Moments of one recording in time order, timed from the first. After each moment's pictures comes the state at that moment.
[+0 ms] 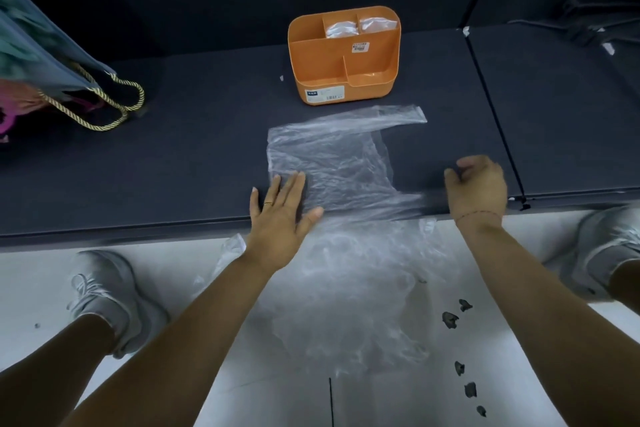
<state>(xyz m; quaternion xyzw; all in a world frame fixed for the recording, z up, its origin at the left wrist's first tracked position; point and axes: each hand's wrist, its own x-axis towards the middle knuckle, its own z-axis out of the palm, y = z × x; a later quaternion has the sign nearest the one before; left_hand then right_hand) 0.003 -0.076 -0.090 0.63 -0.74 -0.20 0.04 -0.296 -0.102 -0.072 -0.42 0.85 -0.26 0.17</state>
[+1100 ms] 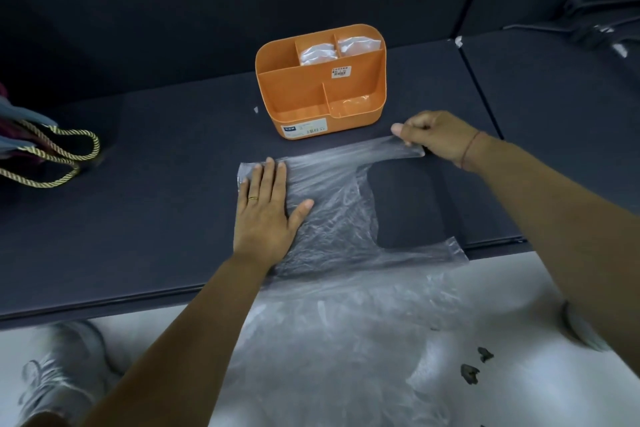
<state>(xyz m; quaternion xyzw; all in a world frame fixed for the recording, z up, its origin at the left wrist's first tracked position) -0.011 -0.175 -0.111 0.64 -0.76 -0.13 0.00 -0.311 -0.246 -0.051 -0.56 0.65 -0.18 0.48</state>
